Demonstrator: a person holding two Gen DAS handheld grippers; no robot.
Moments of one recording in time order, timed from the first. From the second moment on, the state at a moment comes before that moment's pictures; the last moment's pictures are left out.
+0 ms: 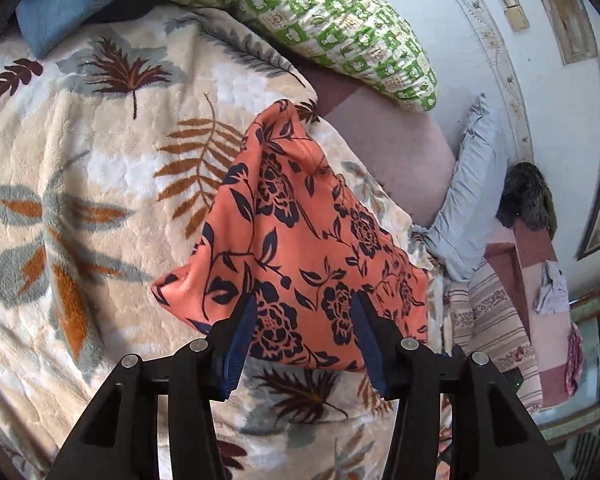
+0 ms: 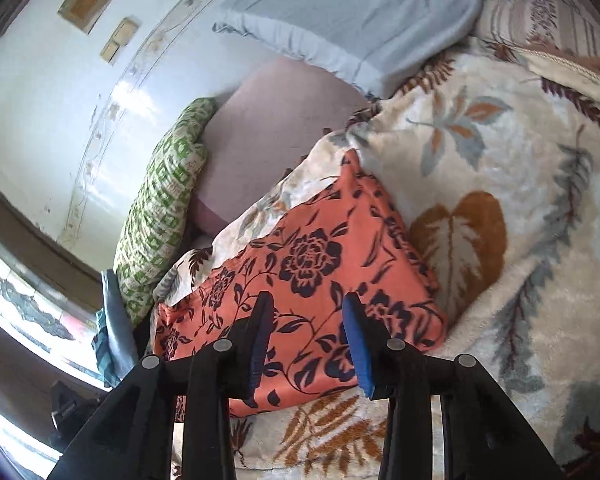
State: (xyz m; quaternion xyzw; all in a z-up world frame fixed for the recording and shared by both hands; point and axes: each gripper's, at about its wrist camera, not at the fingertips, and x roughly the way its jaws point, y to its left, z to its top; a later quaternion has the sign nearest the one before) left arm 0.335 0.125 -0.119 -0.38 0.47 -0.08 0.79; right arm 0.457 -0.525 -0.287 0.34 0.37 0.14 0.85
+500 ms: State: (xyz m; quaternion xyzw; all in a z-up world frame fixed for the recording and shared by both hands) left arm 0.386 0.102 -0.169 -0.26 0.51 -0.01 0.82; right arm 0.567 -0.404 -0.352 0.26 0.51 0.22 0.79
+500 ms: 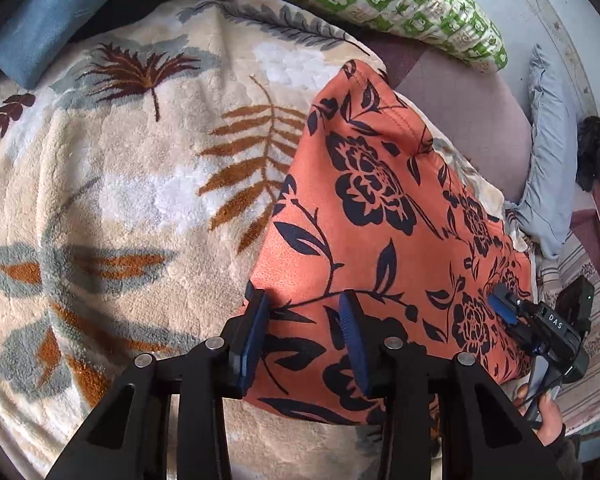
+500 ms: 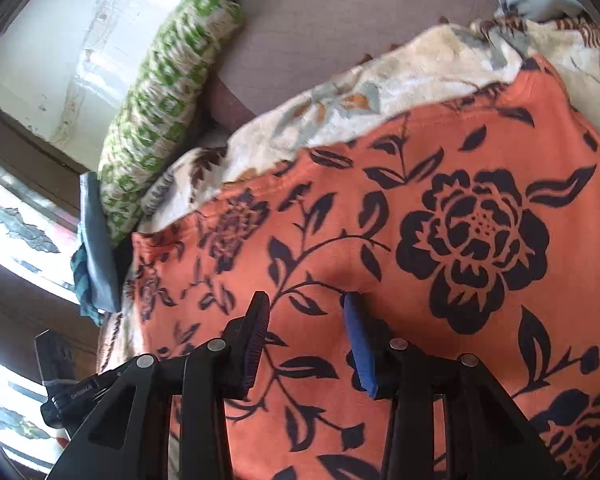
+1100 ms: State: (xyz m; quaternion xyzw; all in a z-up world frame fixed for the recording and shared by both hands) left arm 0.504 0.059 -0.144 -0.25 0.53 -0.10 0.81; right arm 0.559 -0.357 -0.320 0.18 0.48 0.25 0.82
